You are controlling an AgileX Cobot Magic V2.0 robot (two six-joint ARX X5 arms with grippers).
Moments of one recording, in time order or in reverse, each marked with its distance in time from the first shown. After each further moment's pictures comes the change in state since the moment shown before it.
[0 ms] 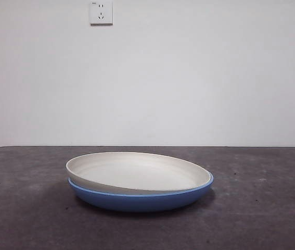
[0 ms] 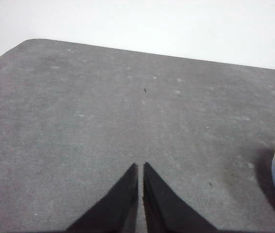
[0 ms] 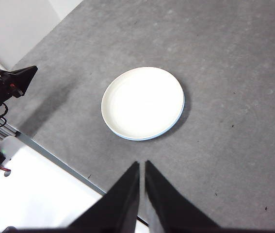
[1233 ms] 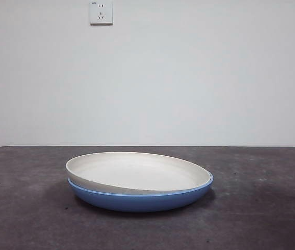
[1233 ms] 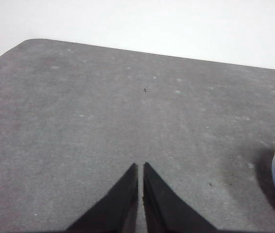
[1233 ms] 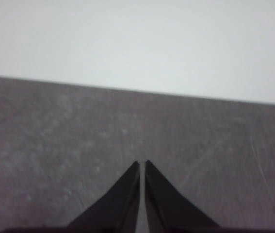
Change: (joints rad) left arm 0.000 0.000 0.000 0.000 0.000 0.000; right arm -0.589 -0.492 -1.259 1.300 0.097 -0.296
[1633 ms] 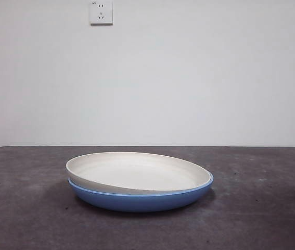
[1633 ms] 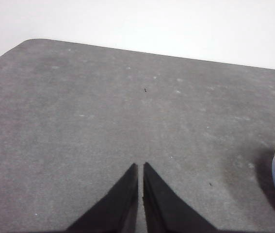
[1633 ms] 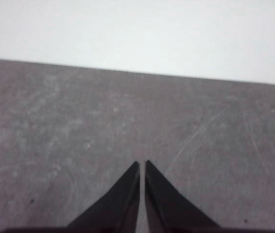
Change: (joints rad) left arm 0.000 0.000 0.000 0.000 0.000 0.000; right arm -0.007 -0.069 -0.073 -0.053 0.034 0.000
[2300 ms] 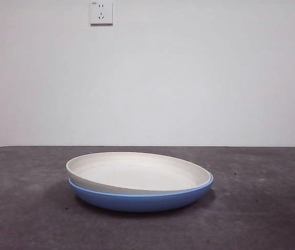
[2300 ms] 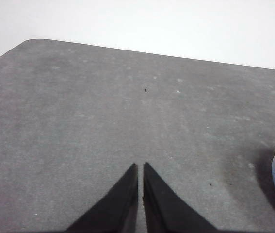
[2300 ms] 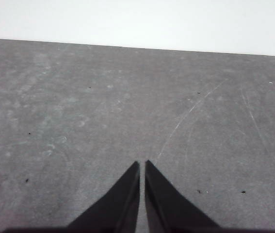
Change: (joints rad) left arm 0.000 0.000 0.000 0.000 0.000 0.000; right arm 0.010 0.000 0.000 -0.074 0.047 0.034
